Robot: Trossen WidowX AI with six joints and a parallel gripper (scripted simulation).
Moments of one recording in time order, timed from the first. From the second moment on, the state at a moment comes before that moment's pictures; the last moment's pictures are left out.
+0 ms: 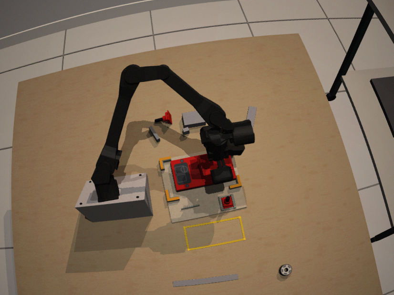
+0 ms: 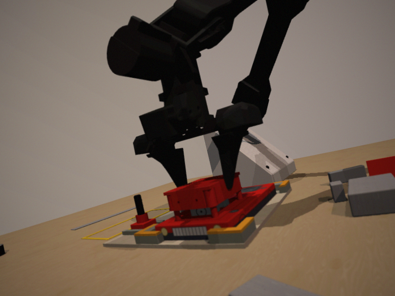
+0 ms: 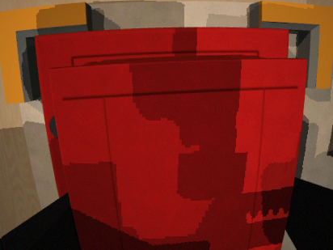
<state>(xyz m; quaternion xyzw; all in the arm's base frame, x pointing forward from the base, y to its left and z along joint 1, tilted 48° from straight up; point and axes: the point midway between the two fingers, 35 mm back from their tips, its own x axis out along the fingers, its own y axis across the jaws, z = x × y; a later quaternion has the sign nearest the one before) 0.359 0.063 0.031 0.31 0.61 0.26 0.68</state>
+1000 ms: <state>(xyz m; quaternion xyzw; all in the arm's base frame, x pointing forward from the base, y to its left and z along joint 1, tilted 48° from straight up) 0.357 0.059 0.033 0.31 0.61 0.26 0.68</state>
